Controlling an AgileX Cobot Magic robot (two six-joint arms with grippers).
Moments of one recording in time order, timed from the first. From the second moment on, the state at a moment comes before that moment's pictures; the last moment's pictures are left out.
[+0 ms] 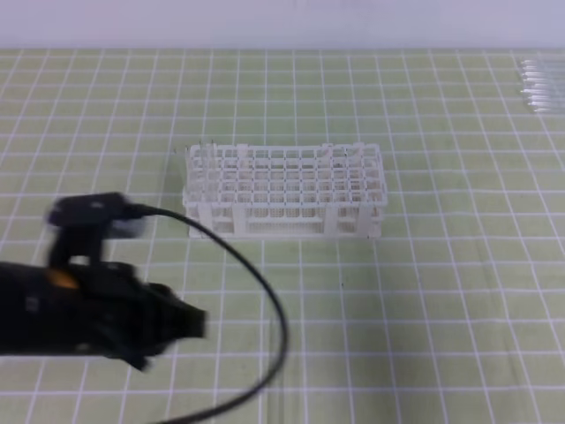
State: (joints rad) left arm -0.45 1.16 -0.71 -0.48 0.62 0.13; right arm 0.09 0.69 -0.59 0.36 0.76 -0.11
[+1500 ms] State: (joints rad) left arm -0.85 1.60 -1.01 -0.21 0.78 -0.37; right arm 0.09 0.70 -0.59 0.44 0.77 -0.23
